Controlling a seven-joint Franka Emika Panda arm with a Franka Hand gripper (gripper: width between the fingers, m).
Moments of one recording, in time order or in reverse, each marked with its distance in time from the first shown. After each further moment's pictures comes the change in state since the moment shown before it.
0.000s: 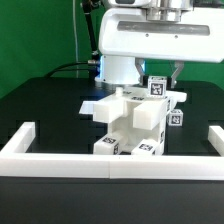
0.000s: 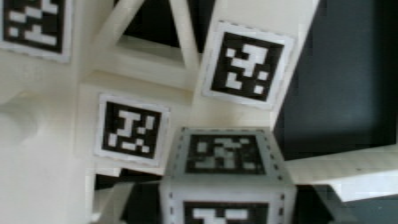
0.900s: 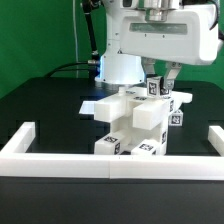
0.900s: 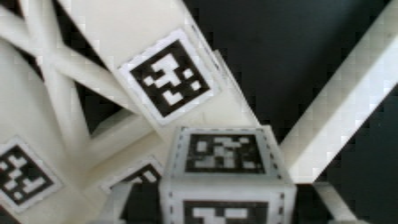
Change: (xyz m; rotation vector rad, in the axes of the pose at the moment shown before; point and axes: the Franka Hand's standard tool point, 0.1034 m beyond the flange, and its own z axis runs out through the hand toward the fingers) arm -0.001 -0.002 0.000 0.006 -0.006 0.681
